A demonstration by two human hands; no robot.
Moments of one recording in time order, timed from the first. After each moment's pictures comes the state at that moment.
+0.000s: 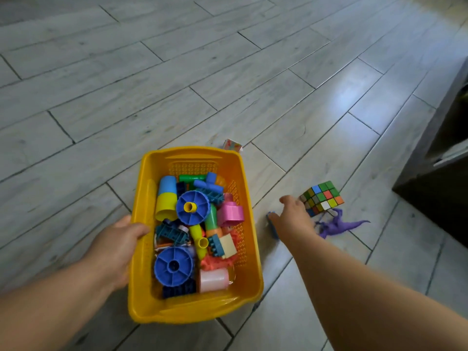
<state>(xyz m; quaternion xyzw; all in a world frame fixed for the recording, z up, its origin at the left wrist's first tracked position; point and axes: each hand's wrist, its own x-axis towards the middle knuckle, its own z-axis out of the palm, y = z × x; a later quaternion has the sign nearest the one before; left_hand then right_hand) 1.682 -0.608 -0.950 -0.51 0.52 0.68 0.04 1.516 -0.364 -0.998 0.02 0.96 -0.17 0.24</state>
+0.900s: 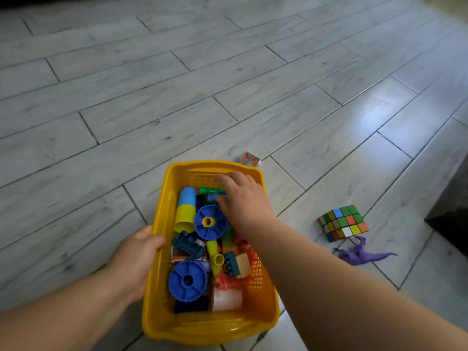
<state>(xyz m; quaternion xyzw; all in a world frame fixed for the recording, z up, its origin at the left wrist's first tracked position) 1.676 -0.595 -0.960 -0.51 0.49 0.71 0.01 1.507 -0.480 -0.982 -0.41 0.90 -0.14 0.06</state>
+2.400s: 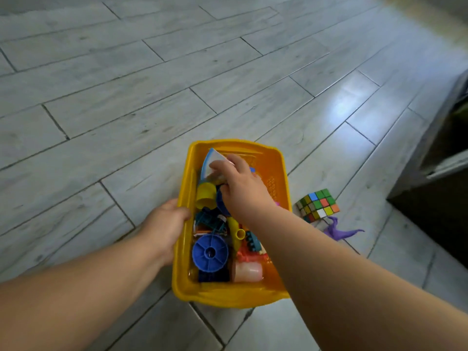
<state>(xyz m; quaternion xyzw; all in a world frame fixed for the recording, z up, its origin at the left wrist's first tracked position) 1.625 -0.569 -0.964 -0.43 0.52 0.73 0.05 1.519 -0.454 -0.941 -0.32 0.92 -0.19 0.14</state>
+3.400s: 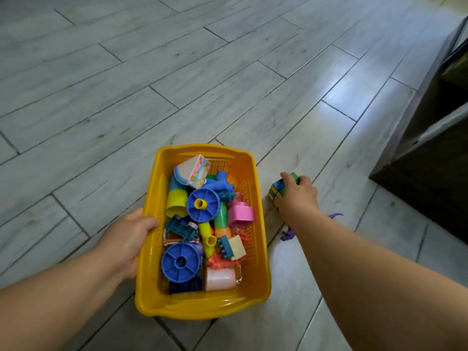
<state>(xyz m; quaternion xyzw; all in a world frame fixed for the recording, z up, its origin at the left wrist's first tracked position) 1.611 -0.520 -0.971 -0.47 0.53 0.70 0.06 1.444 -0.278 -1.004 0.02 0.98 -0.12 0.18</state>
